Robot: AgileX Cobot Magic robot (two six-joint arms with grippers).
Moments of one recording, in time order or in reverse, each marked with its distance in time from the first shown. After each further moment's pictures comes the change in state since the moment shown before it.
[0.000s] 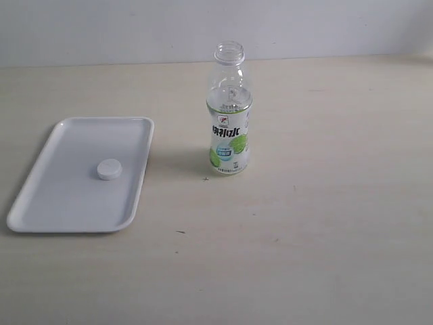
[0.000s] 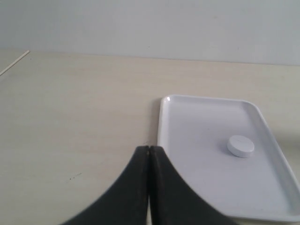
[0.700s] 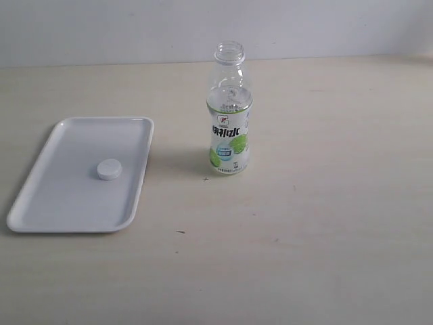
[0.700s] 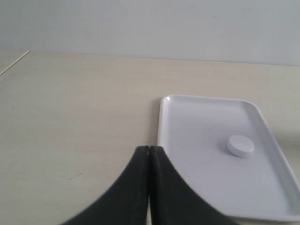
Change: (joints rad) left arm 0.000 0.000 0.000 0.000 0.002 0.000; right arm -0.007 -0.061 0.020 1.530 0.277 -1.539
